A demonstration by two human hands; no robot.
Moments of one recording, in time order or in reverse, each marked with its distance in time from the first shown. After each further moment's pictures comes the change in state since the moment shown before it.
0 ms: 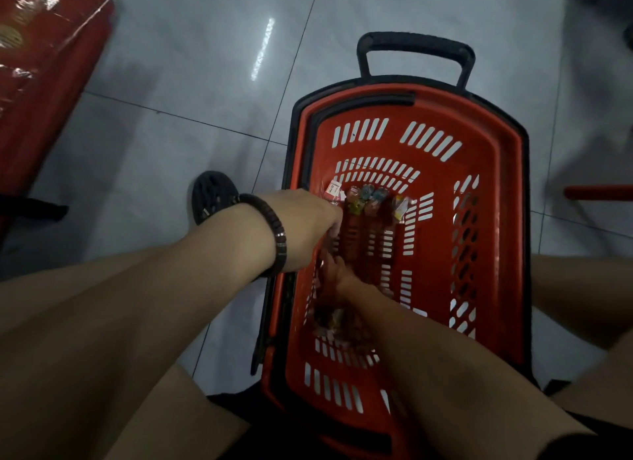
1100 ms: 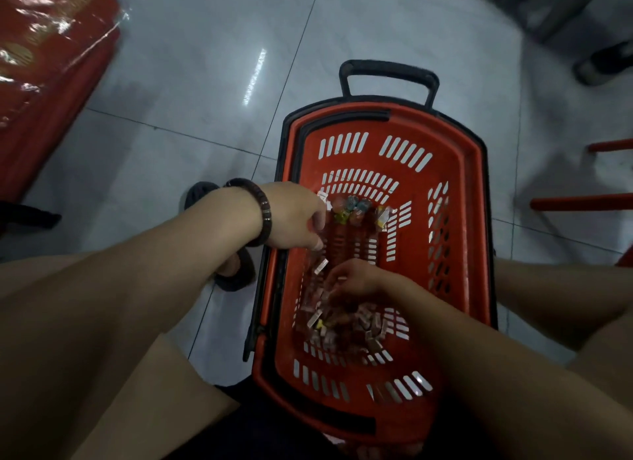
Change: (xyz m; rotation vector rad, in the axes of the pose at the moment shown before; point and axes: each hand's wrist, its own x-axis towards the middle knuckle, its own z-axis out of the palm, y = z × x) left_hand -0.004 -0.006 0.002 -0.093 0.067 0.045; right_hand -0.105 0.023 -0.068 0.344 -0.094 -0.087
